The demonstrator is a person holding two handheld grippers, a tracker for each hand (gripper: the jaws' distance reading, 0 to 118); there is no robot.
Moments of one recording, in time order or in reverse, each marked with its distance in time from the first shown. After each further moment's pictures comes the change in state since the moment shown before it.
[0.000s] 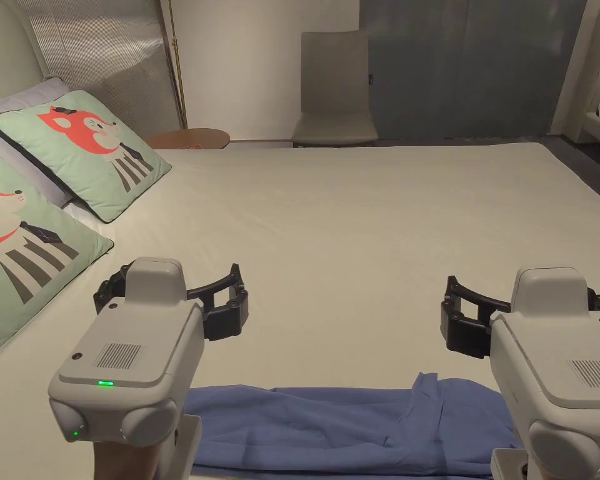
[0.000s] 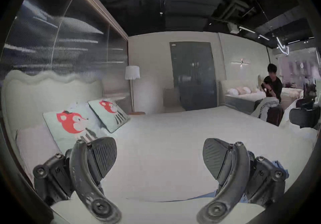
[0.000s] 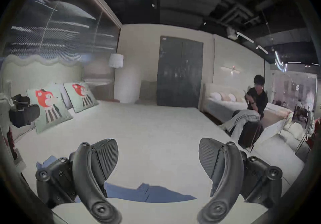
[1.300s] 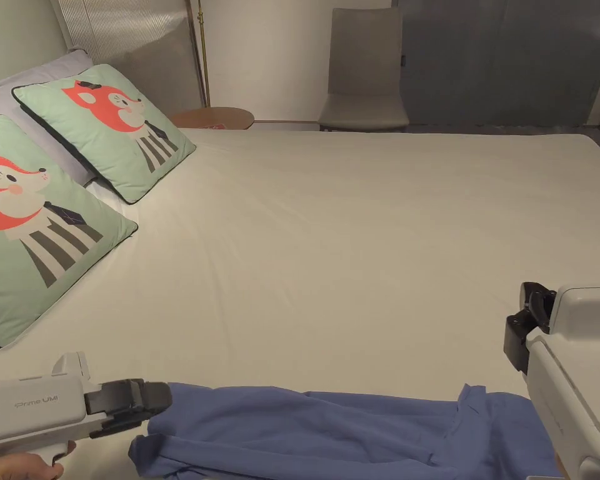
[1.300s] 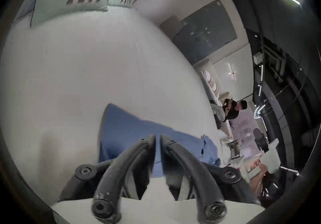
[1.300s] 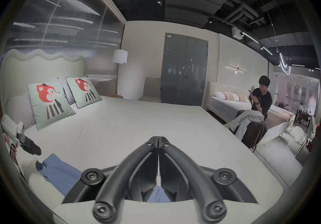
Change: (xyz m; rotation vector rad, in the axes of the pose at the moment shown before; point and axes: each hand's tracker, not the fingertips) left arm -0.238 -0.159 -0.078 -0.796 -0.418 0.825; right arm -0.032 -0.013 -0.036 -0.060 0.043 0.029
